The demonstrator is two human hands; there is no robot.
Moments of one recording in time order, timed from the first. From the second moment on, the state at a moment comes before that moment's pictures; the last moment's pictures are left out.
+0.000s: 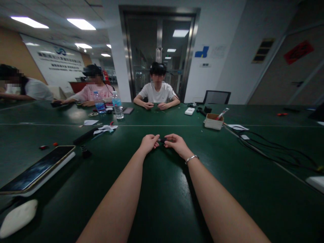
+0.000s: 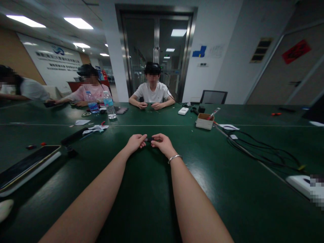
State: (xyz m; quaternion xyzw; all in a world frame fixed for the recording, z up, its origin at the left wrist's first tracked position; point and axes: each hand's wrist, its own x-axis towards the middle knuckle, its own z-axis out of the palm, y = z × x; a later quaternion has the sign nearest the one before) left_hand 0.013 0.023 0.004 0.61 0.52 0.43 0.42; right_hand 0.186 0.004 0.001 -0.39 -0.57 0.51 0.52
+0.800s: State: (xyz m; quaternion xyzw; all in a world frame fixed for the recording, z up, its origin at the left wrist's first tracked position) left_hand 0.010 0.004 0.017 0.65 0.60 0.42 0.19; right_hand 0.164 -0.009 0.007 -0.40 -0.76 0.21 0.47
